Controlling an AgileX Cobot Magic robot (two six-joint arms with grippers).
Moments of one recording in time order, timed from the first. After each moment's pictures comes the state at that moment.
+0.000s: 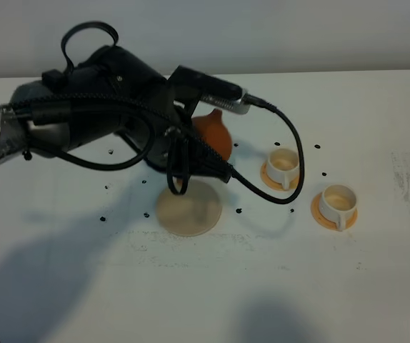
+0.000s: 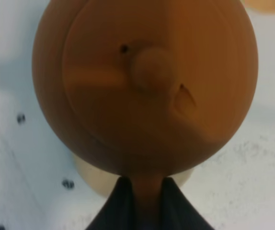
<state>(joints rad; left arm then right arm) -0.68 1.90 -1.45 0.16 0.75 -0.25 -0.18 -0.01 -0.51 -0.05 1.11 -0.02</state>
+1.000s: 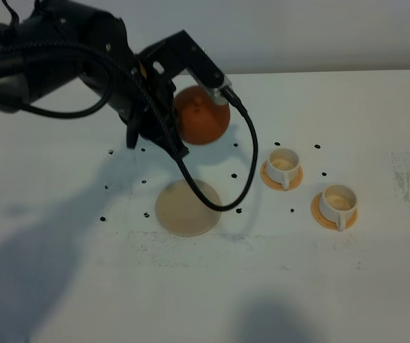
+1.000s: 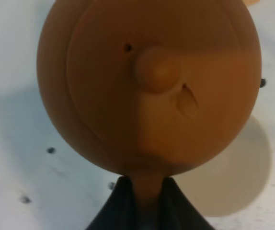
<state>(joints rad) -0.53 1.91 -1.58 0.00 0.79 0.50 -0.18 -0.01 -0.51 -0.05 1.11 -0.02</state>
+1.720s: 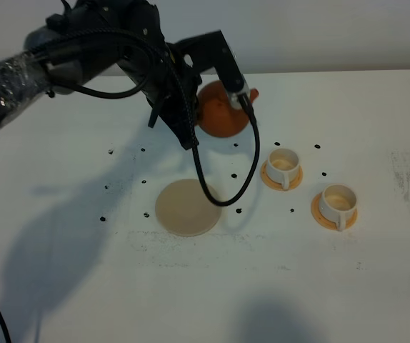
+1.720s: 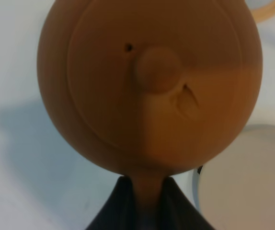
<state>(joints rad) -0.52 2.13 -1.84 -0.03 0.83 0.80 -0.18 -0.01 -0.51 -0.05 1.11 -0.02</state>
